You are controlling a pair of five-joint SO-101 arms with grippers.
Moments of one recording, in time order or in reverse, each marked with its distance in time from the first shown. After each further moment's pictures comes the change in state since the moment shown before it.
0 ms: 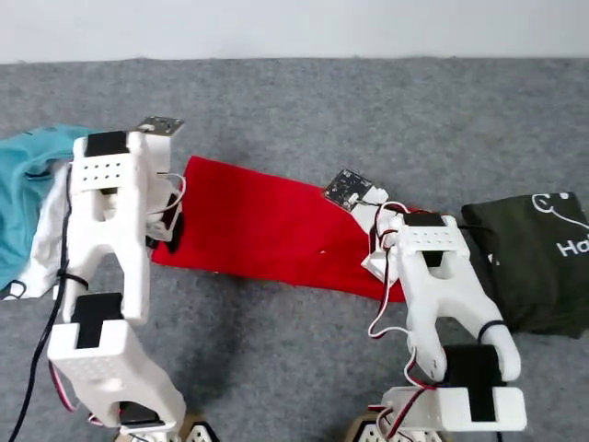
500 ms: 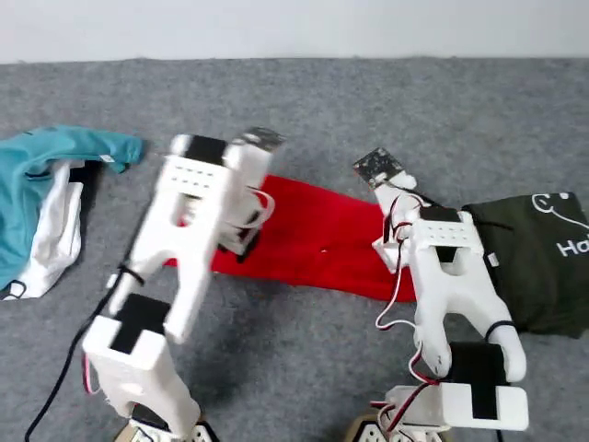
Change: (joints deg) left arm 23.1 0.0 0.0 -0.1 2.5; right arm 4.5 0.4 -3.0 -1.3 -12.1
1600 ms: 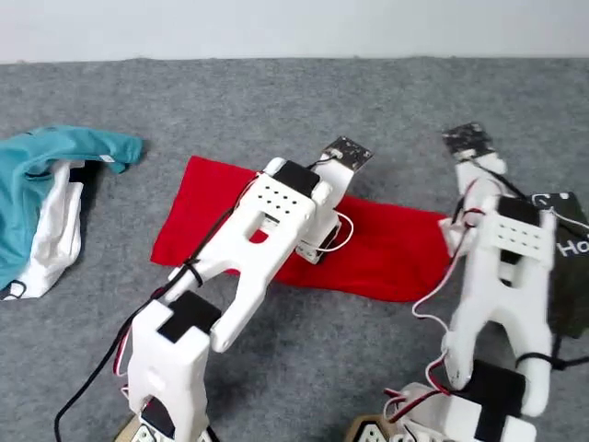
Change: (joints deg) left arm 14.3 10.3 -5.8 -13.6 10.5; right arm 17.9 -5.9 -9.1 9.4 -0.4
